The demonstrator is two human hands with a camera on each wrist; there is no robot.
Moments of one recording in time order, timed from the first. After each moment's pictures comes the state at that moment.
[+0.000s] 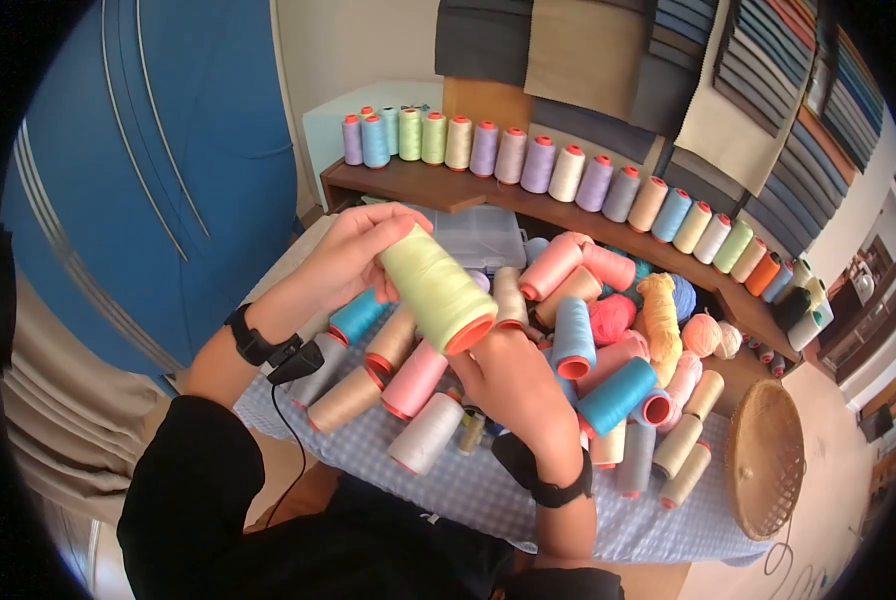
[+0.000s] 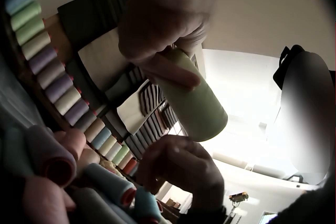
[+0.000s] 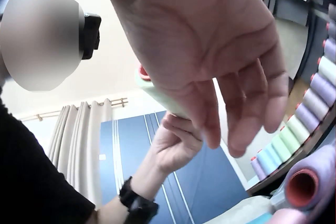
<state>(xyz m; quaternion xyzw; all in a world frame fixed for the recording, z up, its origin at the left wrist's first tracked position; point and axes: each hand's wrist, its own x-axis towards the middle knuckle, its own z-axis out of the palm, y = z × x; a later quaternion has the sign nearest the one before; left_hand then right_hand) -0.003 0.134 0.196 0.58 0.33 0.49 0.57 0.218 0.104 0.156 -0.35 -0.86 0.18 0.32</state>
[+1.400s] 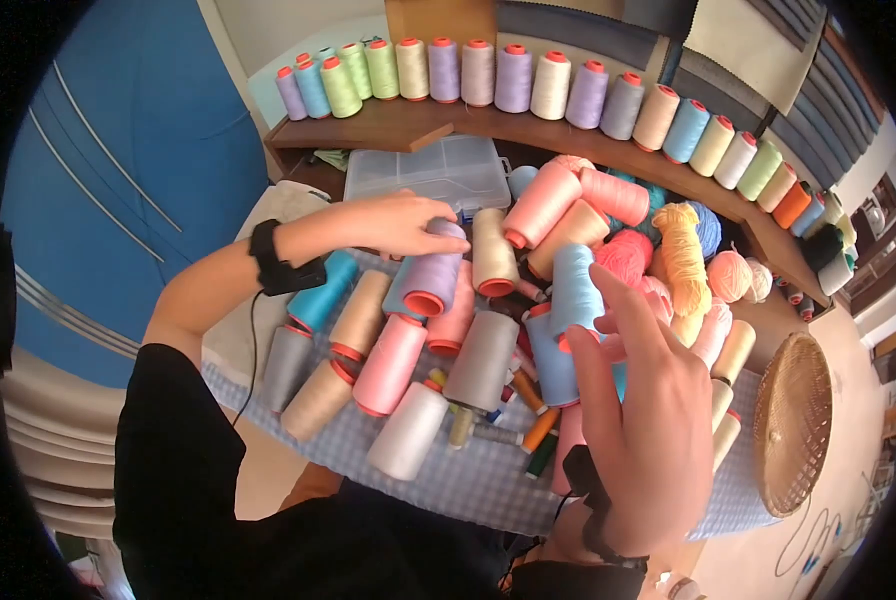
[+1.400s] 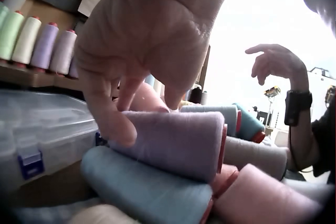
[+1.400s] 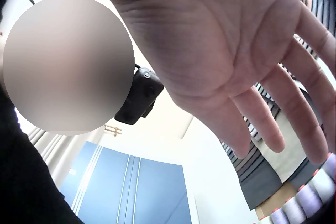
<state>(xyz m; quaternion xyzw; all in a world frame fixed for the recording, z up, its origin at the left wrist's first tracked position) 0.040 0.256 0.132 0.81 0.52 0.01 0.27 0.278 0.086 0.197 -0.57 -0.72 0.11 0.37</state>
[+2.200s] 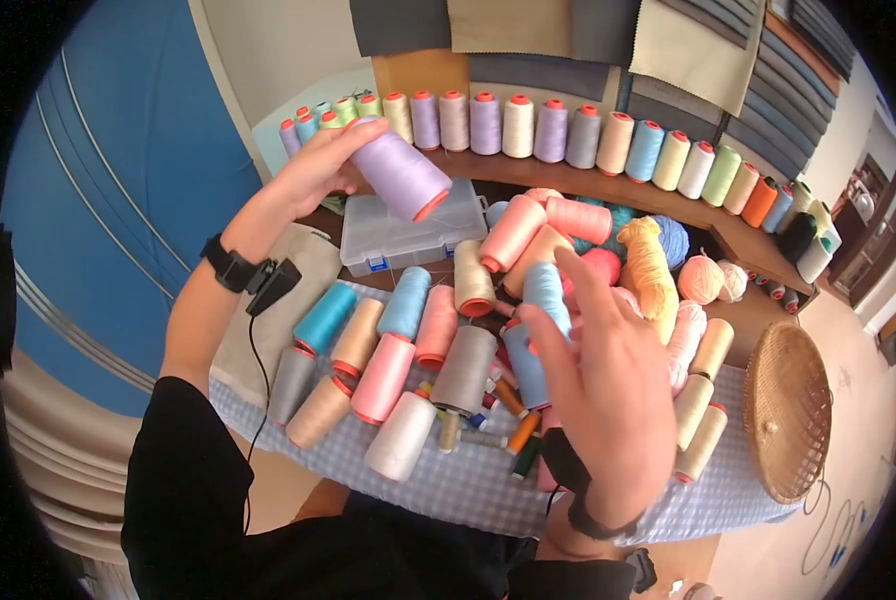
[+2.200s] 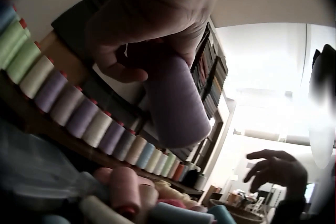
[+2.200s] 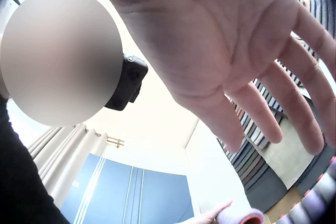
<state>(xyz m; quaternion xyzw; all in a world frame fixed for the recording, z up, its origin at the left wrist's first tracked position) 0.017 0.244 0.225 0.65 0.51 0.39 0.41 0.292 0.077 0.207 -0.56 -0.71 0.15 0.40</state>
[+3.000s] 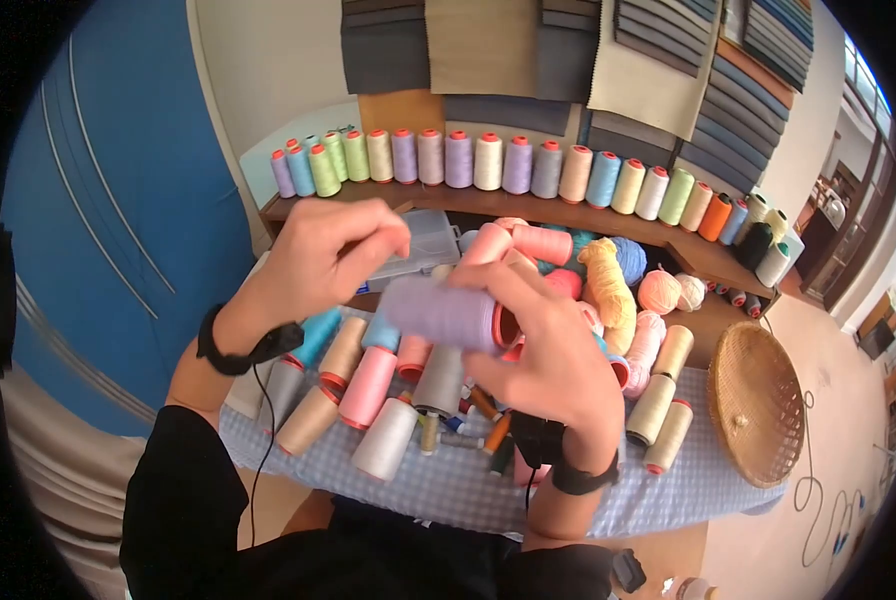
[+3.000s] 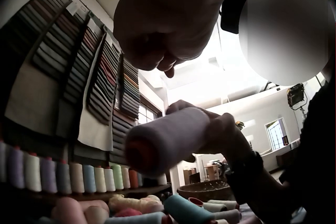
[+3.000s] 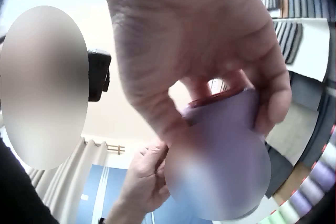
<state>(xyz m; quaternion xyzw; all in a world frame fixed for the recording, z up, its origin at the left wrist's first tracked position) 0.074 0.134 0.246 0.88 0.22 0.41 0.04 0.299 0.086 0.215 -0.33 -0.84 0.19 0.38</state>
